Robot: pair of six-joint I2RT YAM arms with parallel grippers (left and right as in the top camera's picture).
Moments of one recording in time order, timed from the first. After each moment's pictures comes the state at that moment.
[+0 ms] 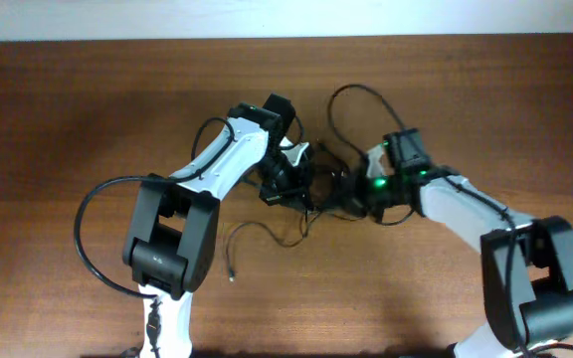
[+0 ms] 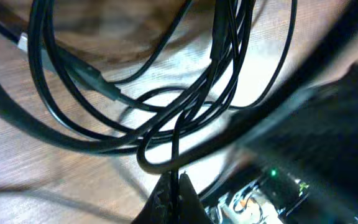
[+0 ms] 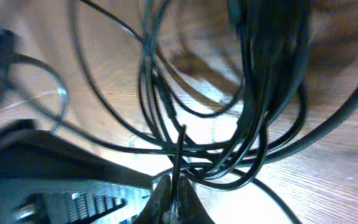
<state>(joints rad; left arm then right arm) -0.42 2.12 1.60 -1.14 0.64 -0.27 0.24 1.78 0.95 -0.30 -0.82 0.79</state>
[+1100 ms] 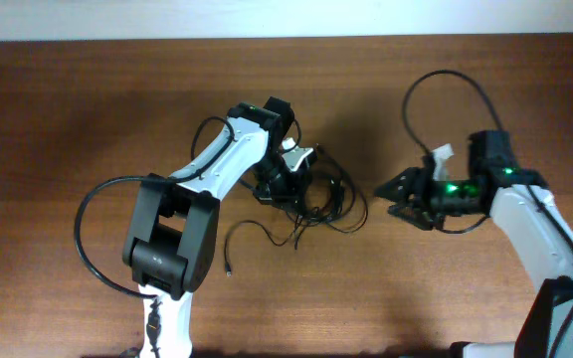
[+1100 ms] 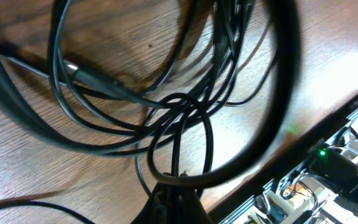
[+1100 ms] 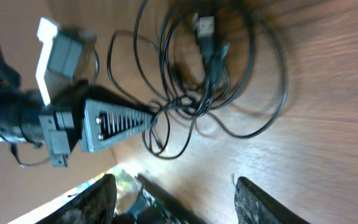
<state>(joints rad) -0.42 2.12 1.60 -1.19 0.56 -0.05 -0.05 1.56 0.95 -0.74 -0.91 0.45</state>
